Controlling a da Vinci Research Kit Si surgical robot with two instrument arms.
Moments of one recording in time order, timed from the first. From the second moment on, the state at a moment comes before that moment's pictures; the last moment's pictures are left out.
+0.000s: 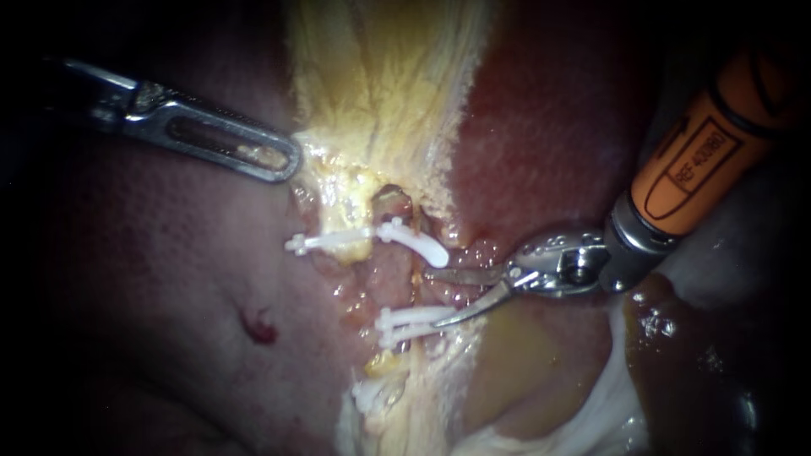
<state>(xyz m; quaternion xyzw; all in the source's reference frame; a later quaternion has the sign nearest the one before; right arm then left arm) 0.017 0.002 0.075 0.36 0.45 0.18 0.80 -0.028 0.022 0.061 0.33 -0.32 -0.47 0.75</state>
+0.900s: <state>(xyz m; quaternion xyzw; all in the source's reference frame) 0.019 0.001 0.074 0.41 0.50 0.09 0.75 -0.028 0.022 0.061 0.33 -0.32 -0.47 0.75</state>
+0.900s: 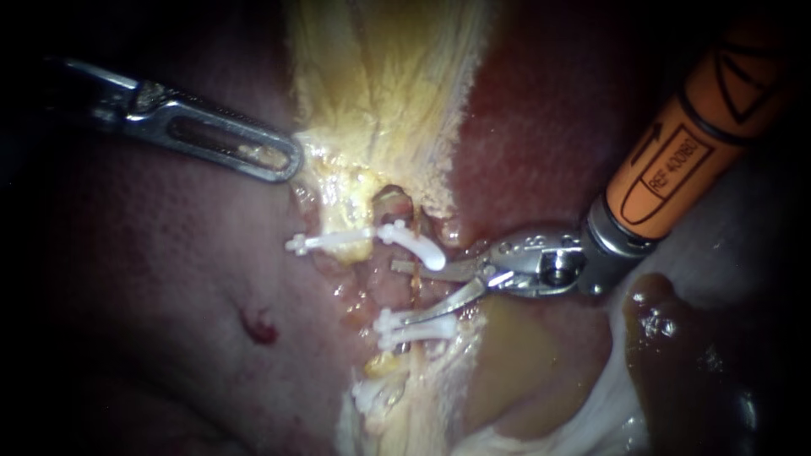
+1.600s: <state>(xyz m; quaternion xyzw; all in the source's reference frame) 0.023 0.001 0.074 0.40 0.54 0.07 0.74 -0.028 0.022 0.061 0.33 -0.32 -0.47 0.75</state>
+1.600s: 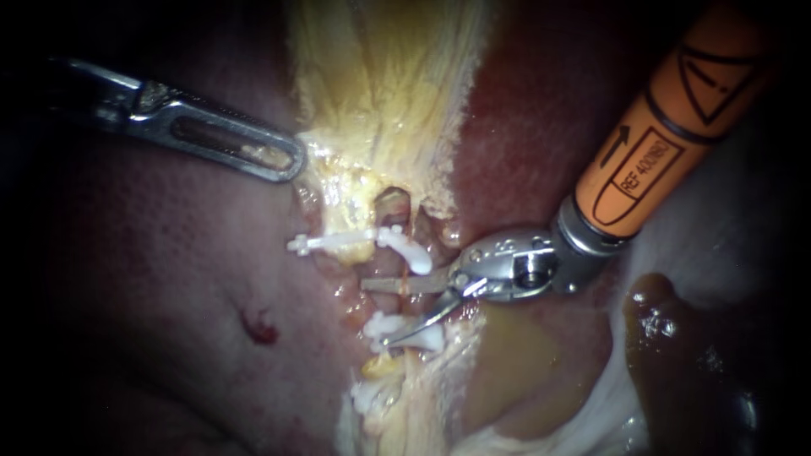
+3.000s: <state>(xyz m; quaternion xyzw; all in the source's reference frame) 0.024 0.000 0.070 0.41 0.56 0.08 0.72 -0.028 0.022 0.061 0.33 -0.31 -0.47 0.75</state>
